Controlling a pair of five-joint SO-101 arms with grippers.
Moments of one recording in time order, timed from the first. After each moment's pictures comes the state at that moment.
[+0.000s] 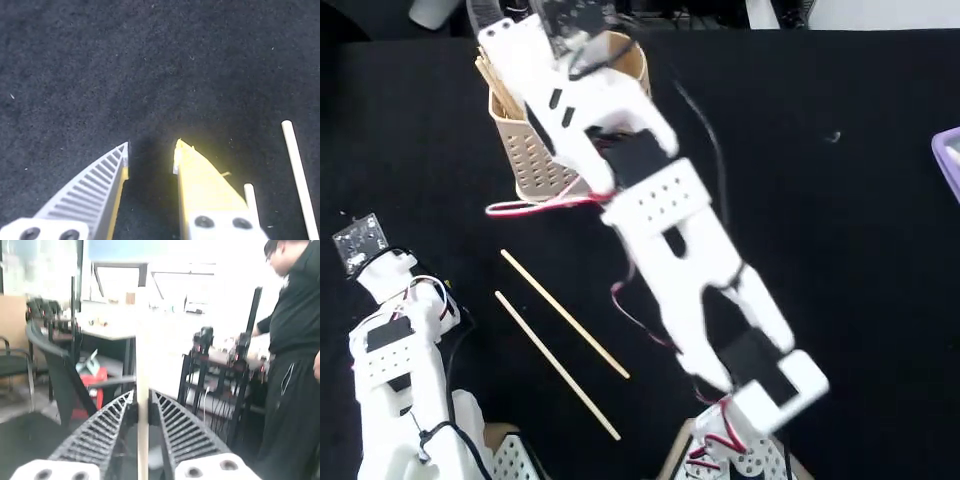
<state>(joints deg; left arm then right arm) -30.7 -51.3 79.1 36.2 5.8 -34.2 6.1 -17.9 14.0 5.8</state>
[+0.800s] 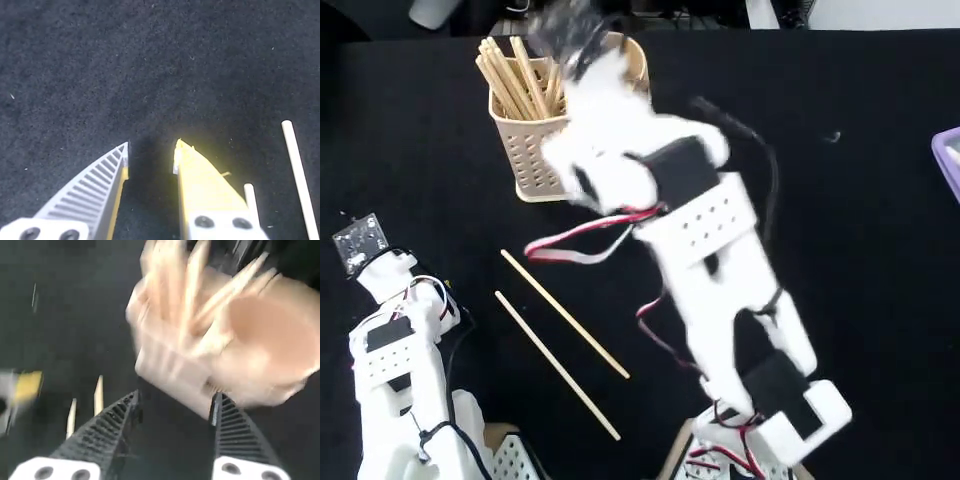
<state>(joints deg) -30.7 -51.3 79.1 36.2 5.8 -34.8 -3.7 -20.4 85.1 5.9</state>
